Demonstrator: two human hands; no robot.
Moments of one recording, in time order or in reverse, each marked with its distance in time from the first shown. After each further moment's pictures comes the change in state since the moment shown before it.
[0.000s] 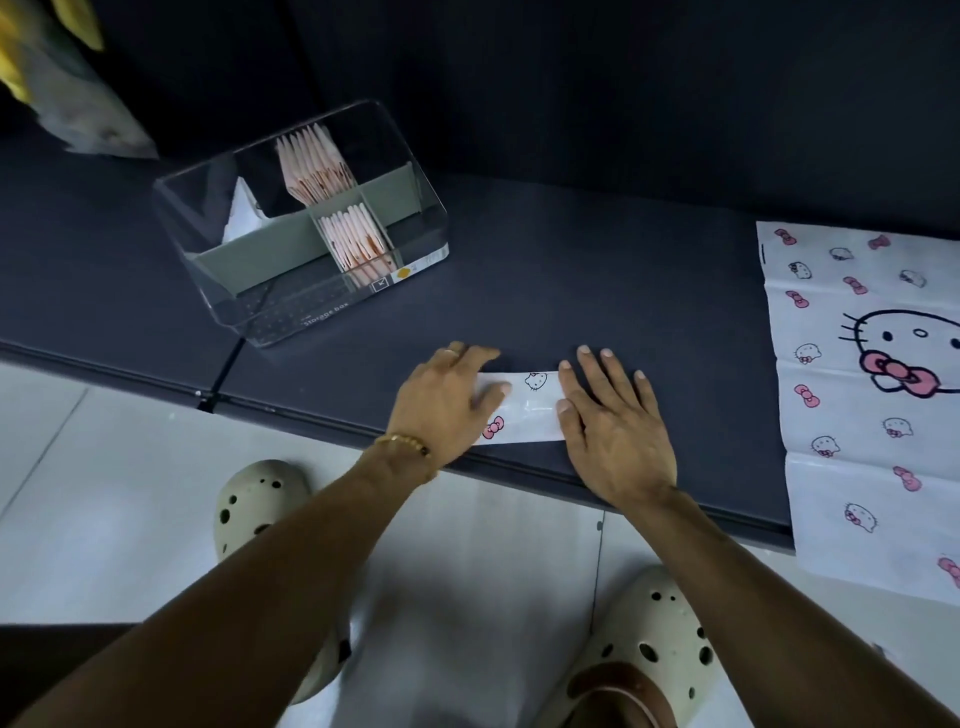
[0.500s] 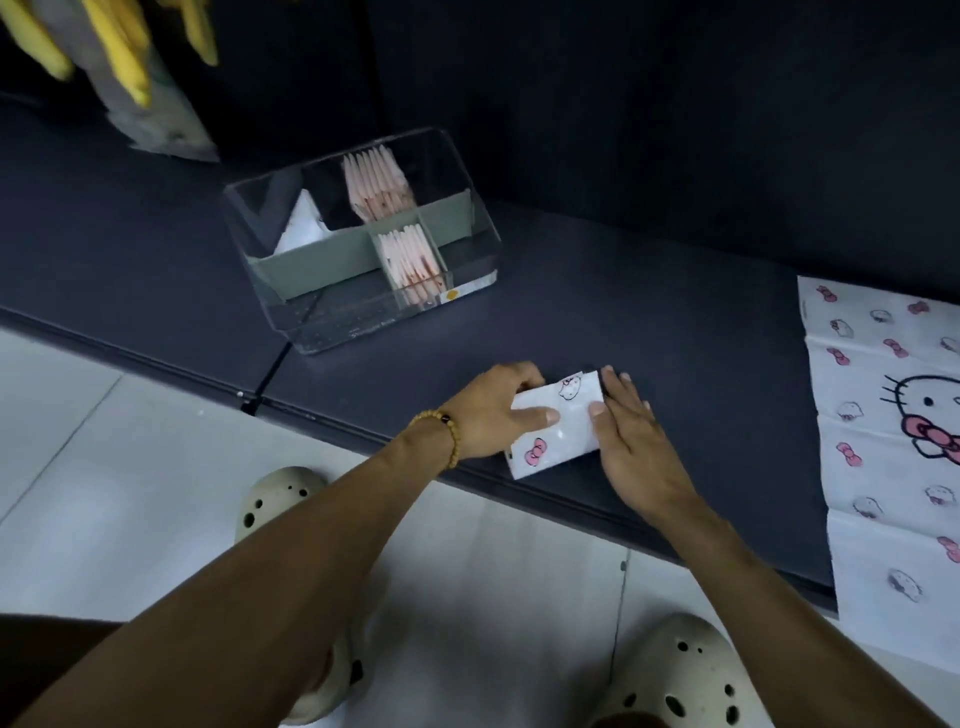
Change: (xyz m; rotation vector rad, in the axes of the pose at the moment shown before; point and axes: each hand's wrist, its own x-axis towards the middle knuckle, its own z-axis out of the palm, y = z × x) left_hand 0.018 0.000 -0.037 -0.537 -0.352 -0.058; right_hand 0.024 -0.026 -0.027 0.643 -0.191 0.162
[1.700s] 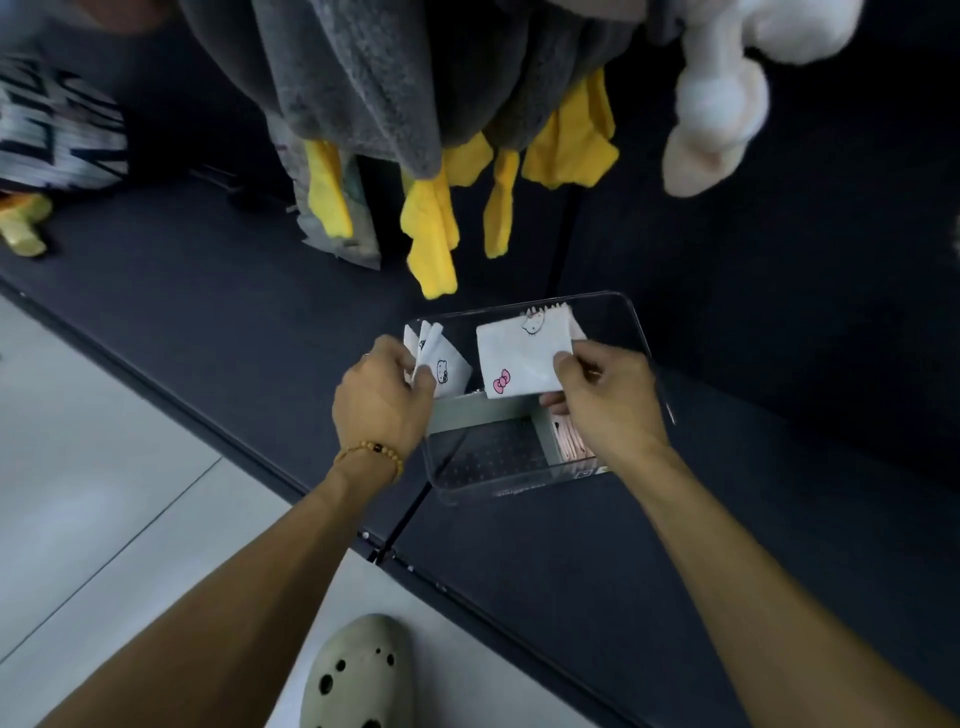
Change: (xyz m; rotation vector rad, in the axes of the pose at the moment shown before) left_hand -0.004 -0.124 -0.229 0.169 1.109 -0.295; right_hand 0.161 -0.253 0.060 0.363 0.124 -0.251
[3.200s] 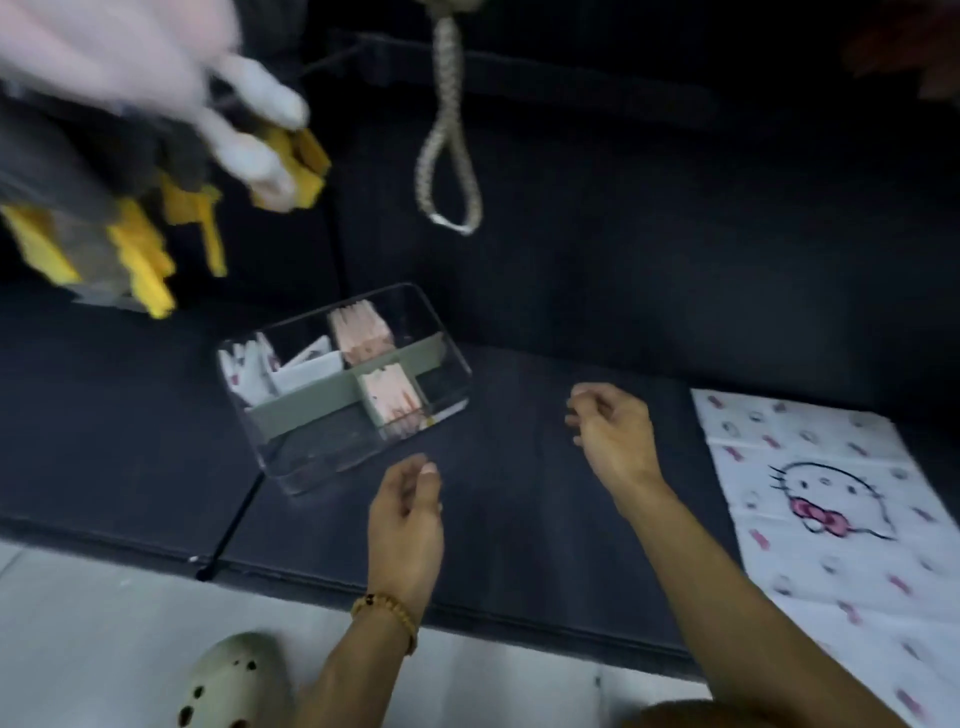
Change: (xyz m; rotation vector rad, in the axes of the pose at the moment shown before) left_hand -0.219 0.120 0.026 -0.865 -0.507 -0.333; right_hand -0.114 0.070 -0.190 0.011 0.410 0.291
